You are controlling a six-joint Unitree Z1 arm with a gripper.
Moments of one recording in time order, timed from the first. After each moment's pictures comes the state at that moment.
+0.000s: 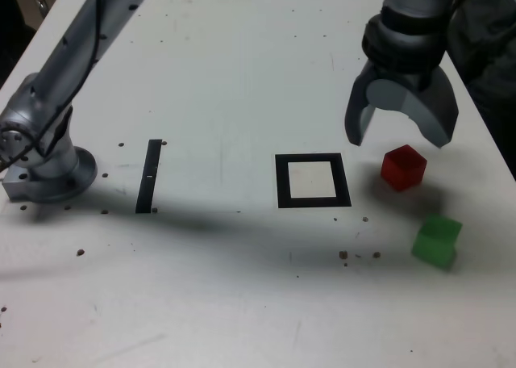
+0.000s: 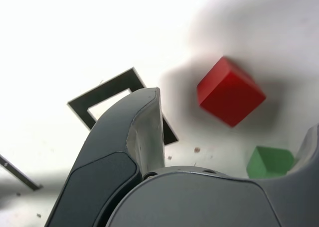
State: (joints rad) arm -0.06 2.32 -2.16 1.49 0.11 0.39
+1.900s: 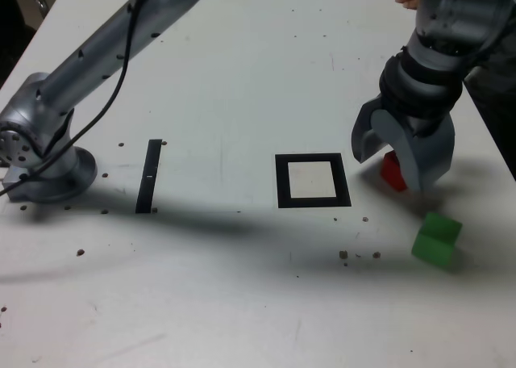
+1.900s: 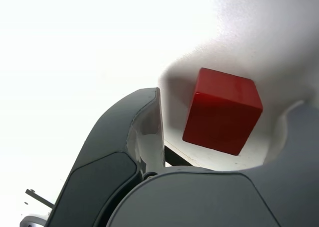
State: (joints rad) arm -0.12 2.45 -2.24 1.51 0.21 0.74
